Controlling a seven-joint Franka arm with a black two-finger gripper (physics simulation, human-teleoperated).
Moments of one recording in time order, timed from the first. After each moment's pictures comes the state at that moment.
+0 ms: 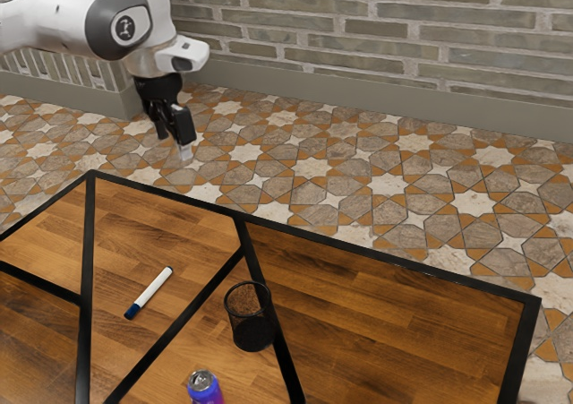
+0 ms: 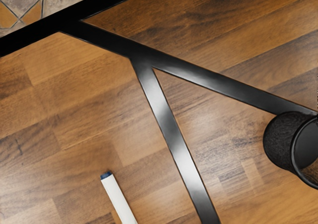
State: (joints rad) arm -0.08 0.05 0.09 -1.68 0.02 1.73 0.43
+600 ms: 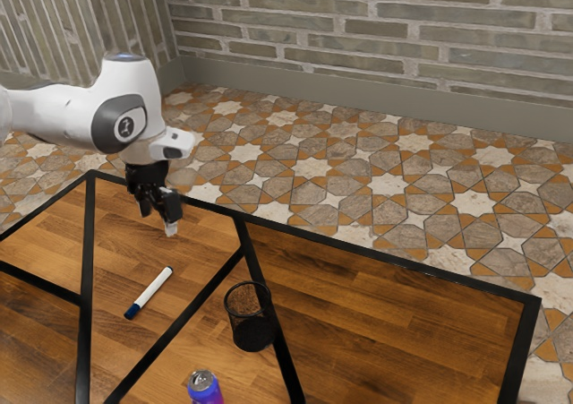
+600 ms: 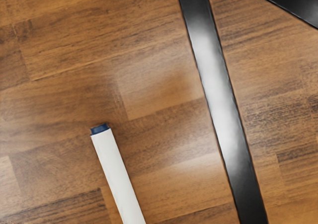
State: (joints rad) arm 0.02 0.07 0.08 -2.03 0.03 2.01 0.38
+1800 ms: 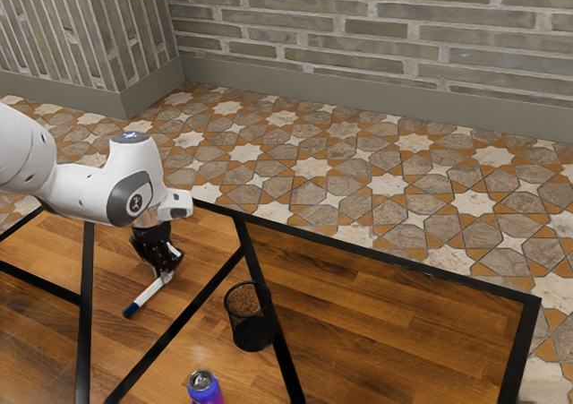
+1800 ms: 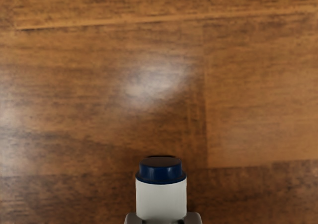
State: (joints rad) arm 0.10 0.30 0.08 -2.17 0.03 2.42 0.20
